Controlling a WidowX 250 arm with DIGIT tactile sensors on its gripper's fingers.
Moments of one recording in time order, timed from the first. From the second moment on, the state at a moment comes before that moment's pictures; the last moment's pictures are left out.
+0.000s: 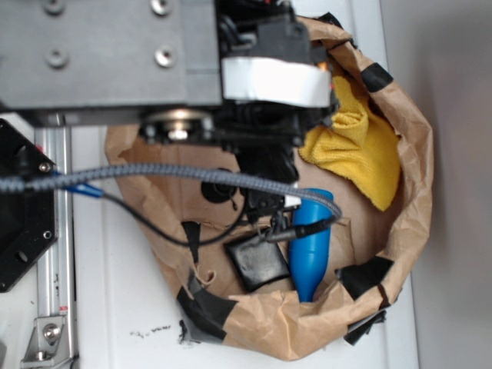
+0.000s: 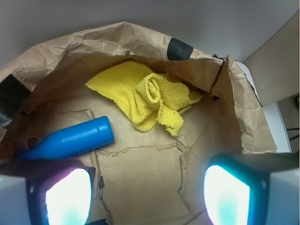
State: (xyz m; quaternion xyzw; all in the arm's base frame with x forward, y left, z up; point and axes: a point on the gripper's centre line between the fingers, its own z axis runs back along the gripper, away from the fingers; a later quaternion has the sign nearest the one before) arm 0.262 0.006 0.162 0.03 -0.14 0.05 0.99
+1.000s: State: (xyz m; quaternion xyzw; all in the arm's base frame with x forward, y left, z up) arm 0.285 0.014 0.099 0.06 -0.16 0.01 0.98
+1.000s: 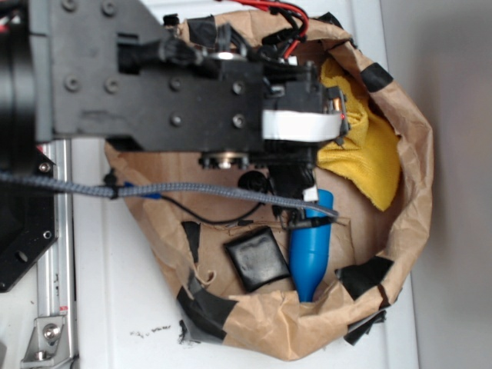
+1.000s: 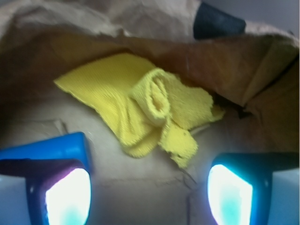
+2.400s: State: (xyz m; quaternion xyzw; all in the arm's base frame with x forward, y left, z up) arm 0.315 0.011 0.093 0.04 -0.10 -0.03 0.99
